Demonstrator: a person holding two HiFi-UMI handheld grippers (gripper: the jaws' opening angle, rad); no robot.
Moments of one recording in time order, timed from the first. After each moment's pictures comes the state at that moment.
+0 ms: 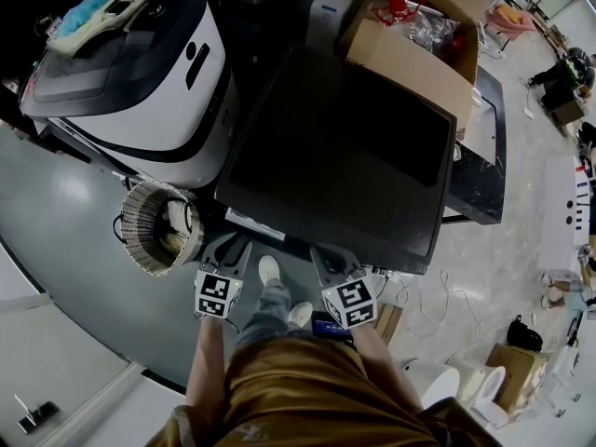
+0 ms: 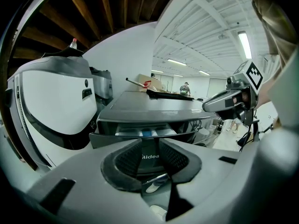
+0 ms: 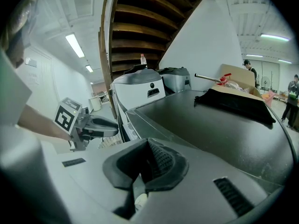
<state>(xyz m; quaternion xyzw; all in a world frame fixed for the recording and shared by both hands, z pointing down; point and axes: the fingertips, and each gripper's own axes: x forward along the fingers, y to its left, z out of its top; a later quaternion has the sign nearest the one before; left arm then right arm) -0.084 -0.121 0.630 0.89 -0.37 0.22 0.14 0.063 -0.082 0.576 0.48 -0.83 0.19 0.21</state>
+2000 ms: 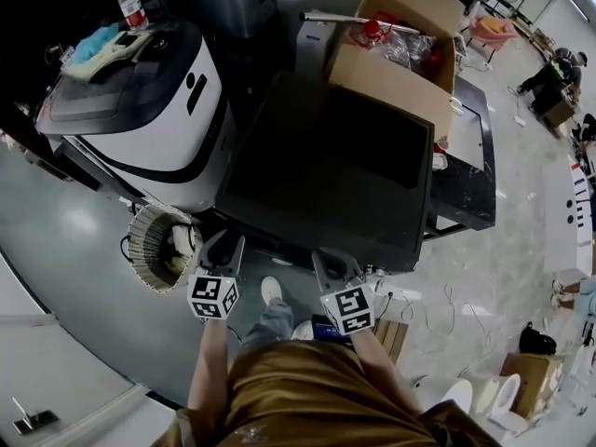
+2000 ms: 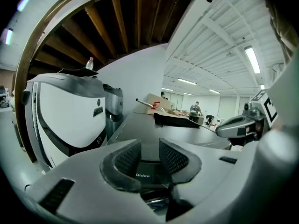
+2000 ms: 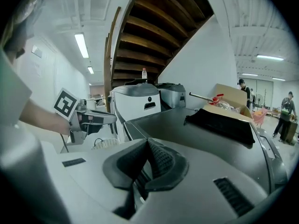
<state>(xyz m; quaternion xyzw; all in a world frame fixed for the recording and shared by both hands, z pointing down) -0.081 -0.126 0.544 0.88 -0.44 0.11 0.14 0.083 -0.056 0.523 0.52 -0.83 0.11 0.18</state>
